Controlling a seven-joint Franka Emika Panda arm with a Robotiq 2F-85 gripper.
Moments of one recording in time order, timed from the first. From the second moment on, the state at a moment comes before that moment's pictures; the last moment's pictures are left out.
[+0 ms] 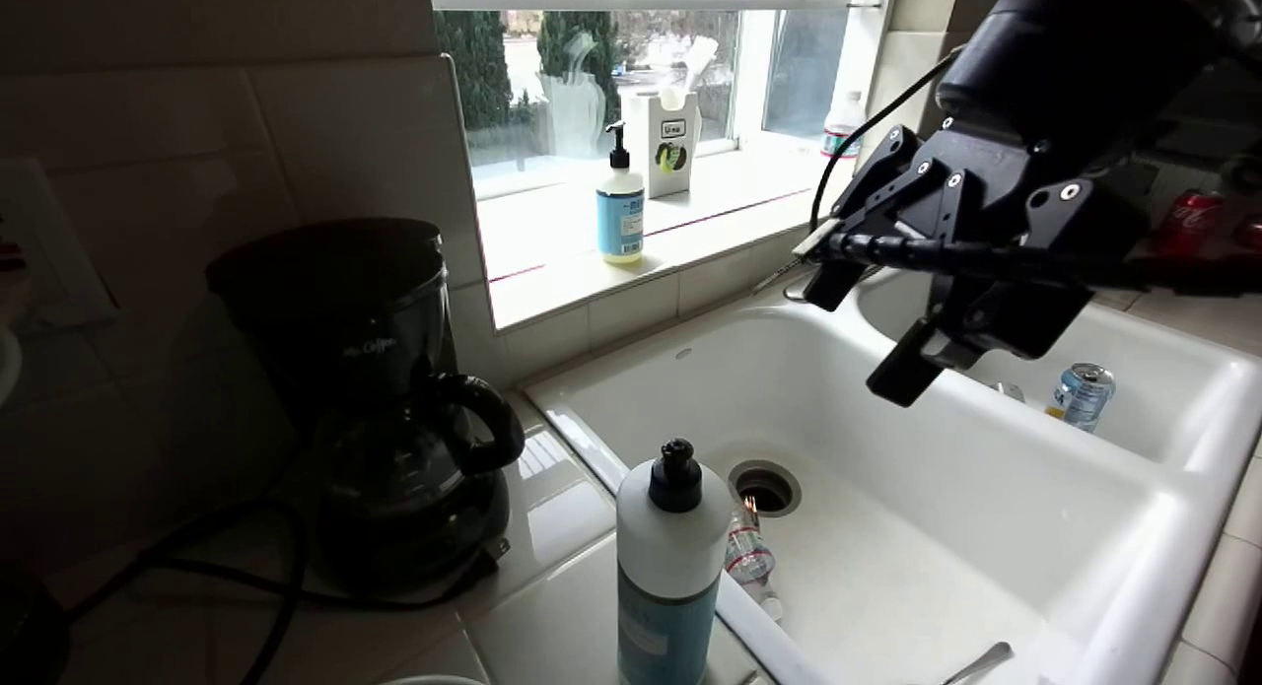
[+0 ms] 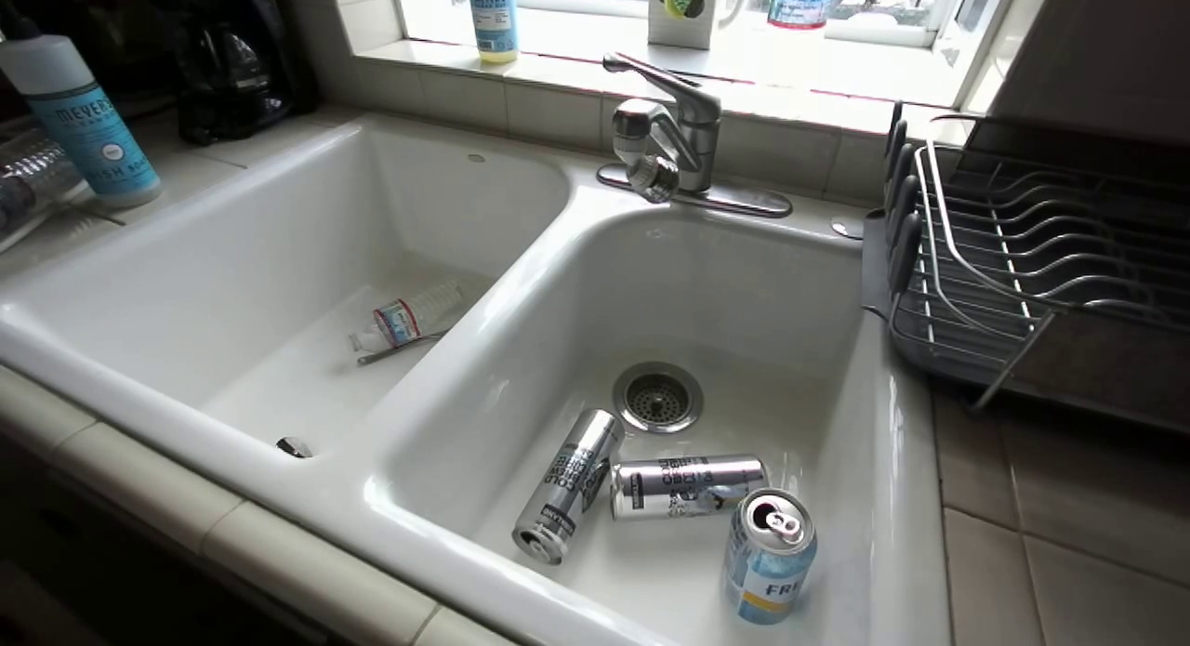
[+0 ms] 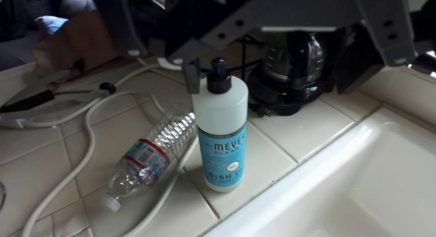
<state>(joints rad) 0.50 -0.35 0.20 -2.23 0.32 2.31 -0.49</state>
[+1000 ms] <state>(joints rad) 0.51 -0.22 0.24 -2.12 0.46 2.21 -0.73</state>
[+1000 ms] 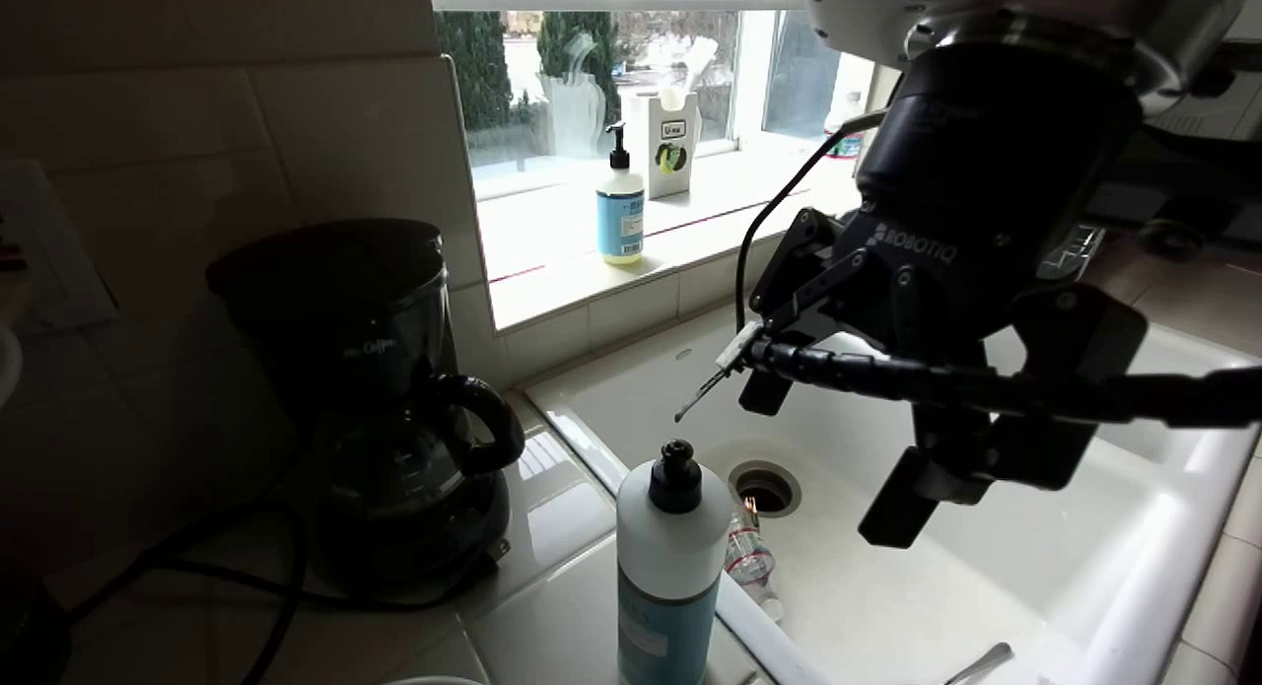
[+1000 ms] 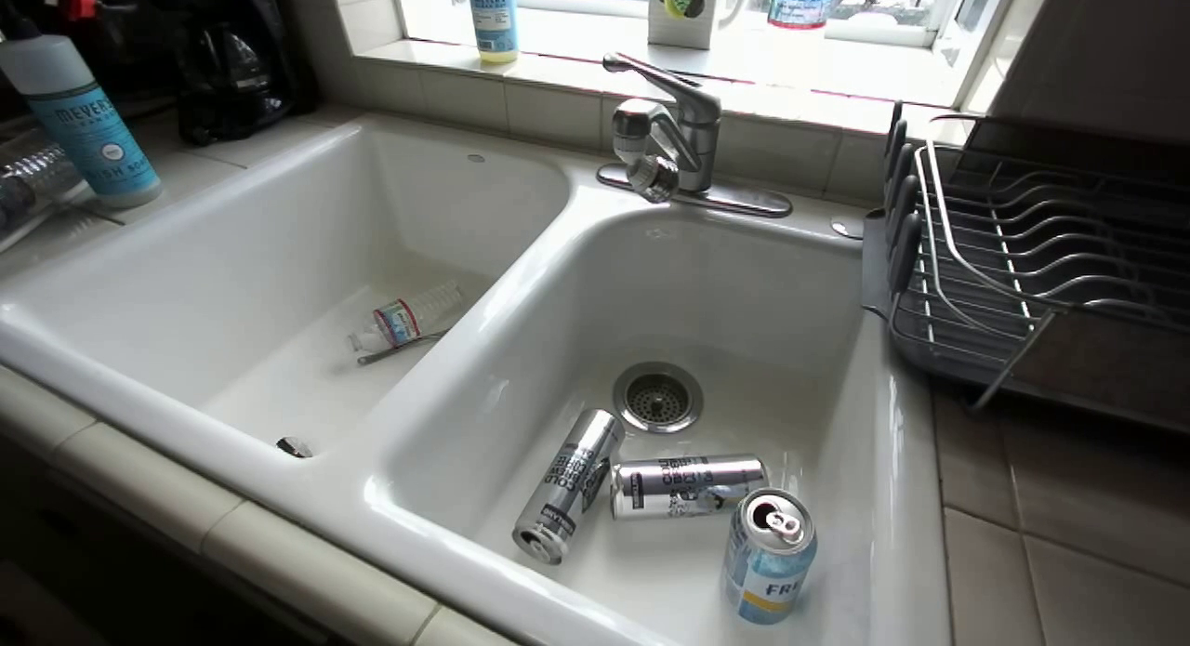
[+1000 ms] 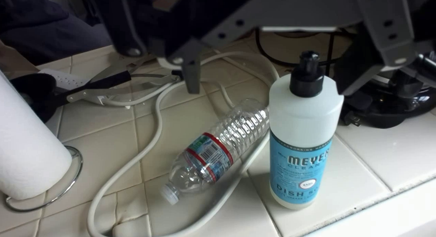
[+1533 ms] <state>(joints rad) 0.48 -0.17 0.29 -2.12 0.40 2.27 -0.69</state>
